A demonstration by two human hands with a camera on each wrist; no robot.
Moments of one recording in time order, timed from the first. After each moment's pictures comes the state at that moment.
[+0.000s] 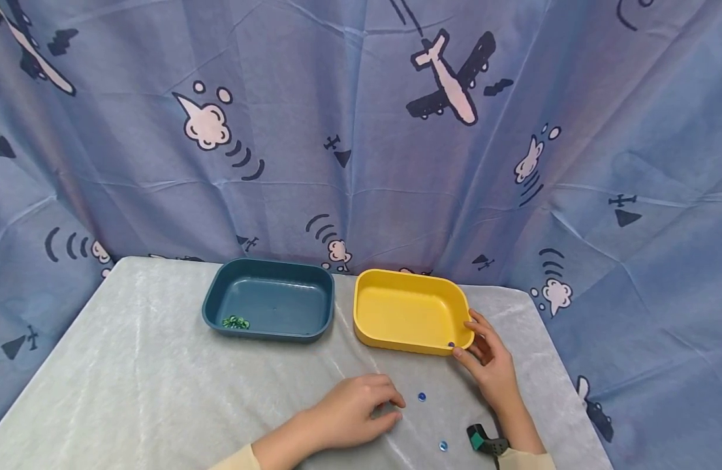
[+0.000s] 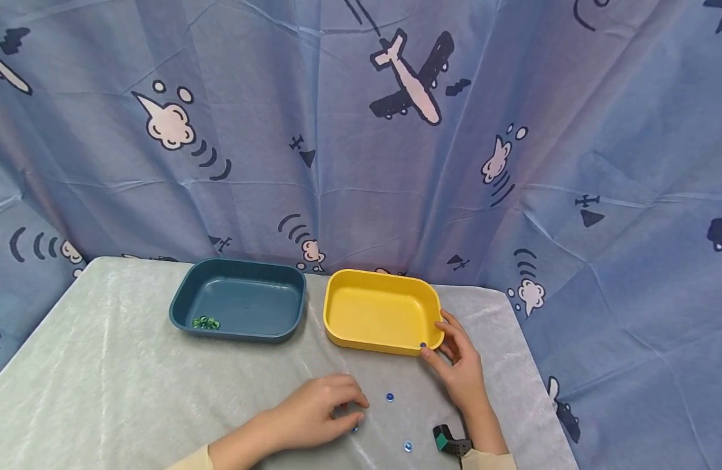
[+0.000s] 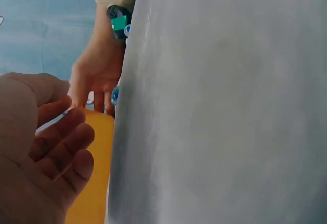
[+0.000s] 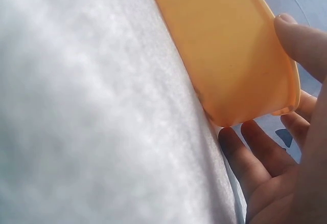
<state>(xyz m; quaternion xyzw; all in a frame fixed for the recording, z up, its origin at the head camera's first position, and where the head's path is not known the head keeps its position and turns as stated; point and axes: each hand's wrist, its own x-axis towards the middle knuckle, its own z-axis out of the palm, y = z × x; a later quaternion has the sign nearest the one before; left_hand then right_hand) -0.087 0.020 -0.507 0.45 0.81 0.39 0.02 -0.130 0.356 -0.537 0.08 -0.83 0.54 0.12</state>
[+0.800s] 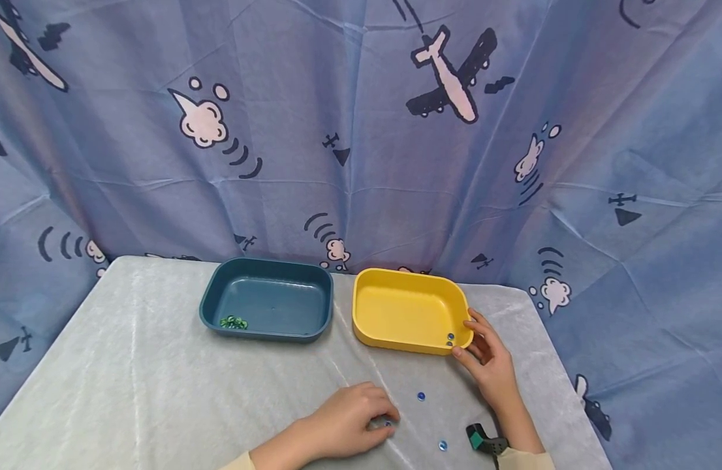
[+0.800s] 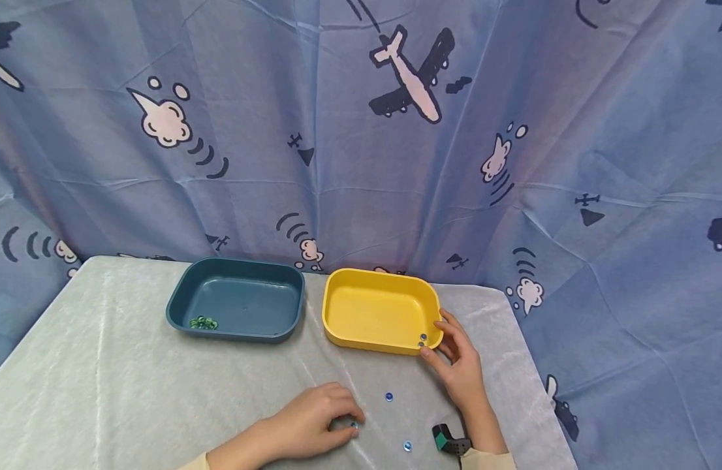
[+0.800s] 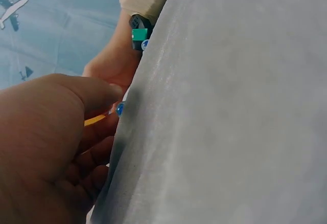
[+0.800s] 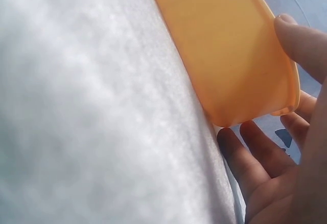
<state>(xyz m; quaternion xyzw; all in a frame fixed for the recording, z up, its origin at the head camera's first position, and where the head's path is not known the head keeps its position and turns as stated) -0.079 0.016 -0.528 0.46 0.81 0.36 0.02 -0.130 0.355 -0.536 0.09 -0.82 0.55 0.12</state>
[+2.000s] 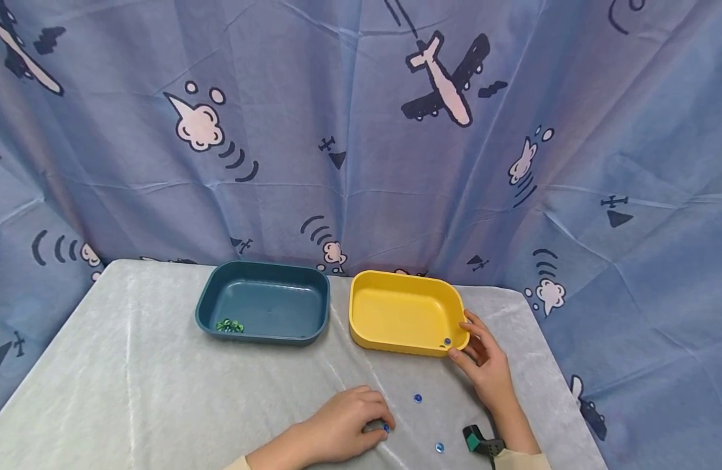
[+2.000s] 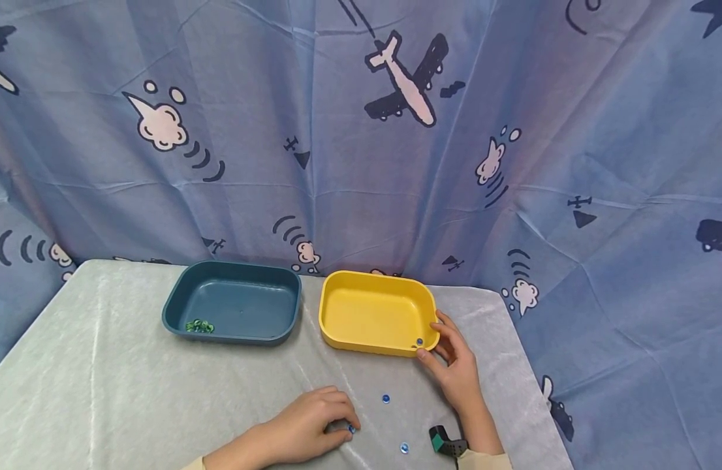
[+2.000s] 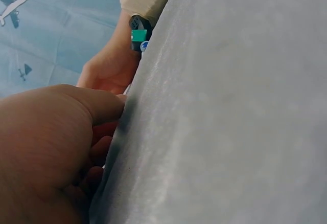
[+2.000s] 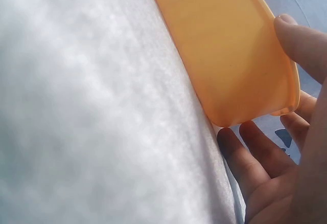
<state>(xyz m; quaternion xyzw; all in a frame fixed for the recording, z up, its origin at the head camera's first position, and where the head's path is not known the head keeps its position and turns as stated) -0.080 0.015 -0.538 0.47 0.79 0.38 0.03 -0.131 0.357 -0.537 0.08 -0.82 0.55 0.12</state>
